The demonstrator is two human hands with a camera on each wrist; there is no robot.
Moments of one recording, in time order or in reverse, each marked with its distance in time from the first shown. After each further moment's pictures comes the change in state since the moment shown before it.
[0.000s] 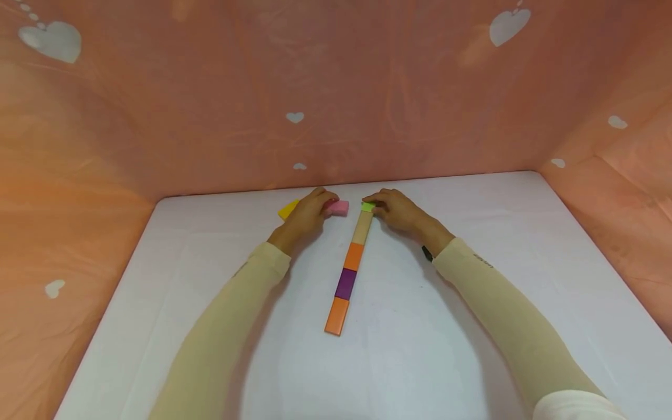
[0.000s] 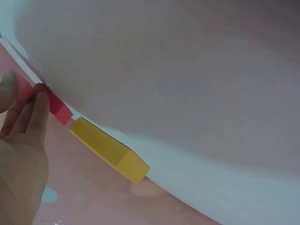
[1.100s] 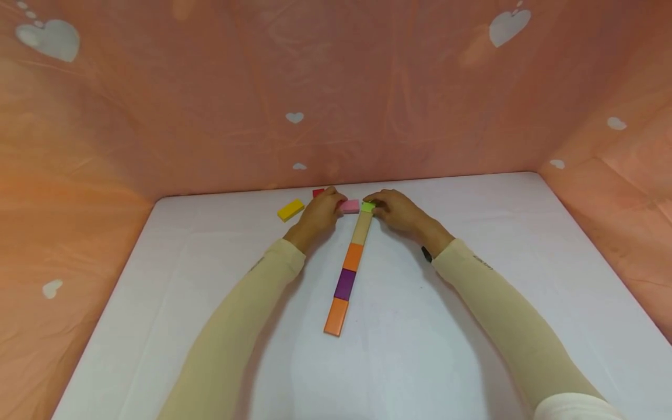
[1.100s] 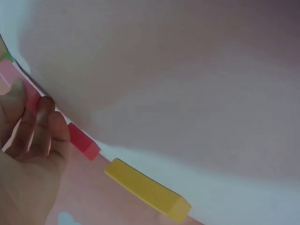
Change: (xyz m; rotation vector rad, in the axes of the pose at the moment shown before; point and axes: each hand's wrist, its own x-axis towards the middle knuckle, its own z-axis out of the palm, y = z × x) left_hand 0.020 0.023 0.015 0.055 -0.032 -0.036; right_hand -0.002 0.004 -0.001 0.009 0.025 -0.039
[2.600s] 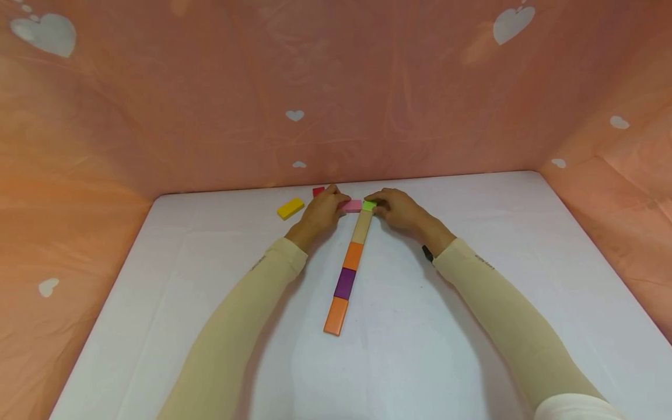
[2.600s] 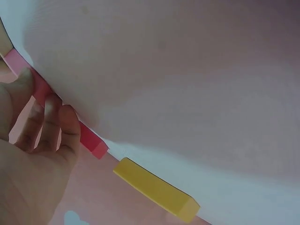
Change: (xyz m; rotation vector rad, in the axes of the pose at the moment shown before) left_hand 0.000 0.006 0.003 0.025 -0.001 -0.017; right_hand -0.002 -0.001 -0.001 0.016 0.005 0.047
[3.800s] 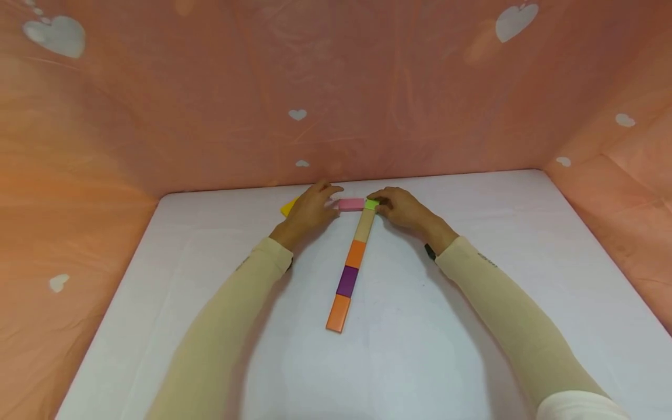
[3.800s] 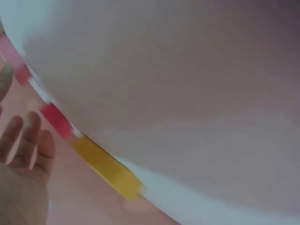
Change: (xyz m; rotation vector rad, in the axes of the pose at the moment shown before) left_hand -0.017 -0.033 -0.018 -0.043 0.115 0.090; right_hand 0.005 -0.004 -0.001 0.020 -0.018 -0.029
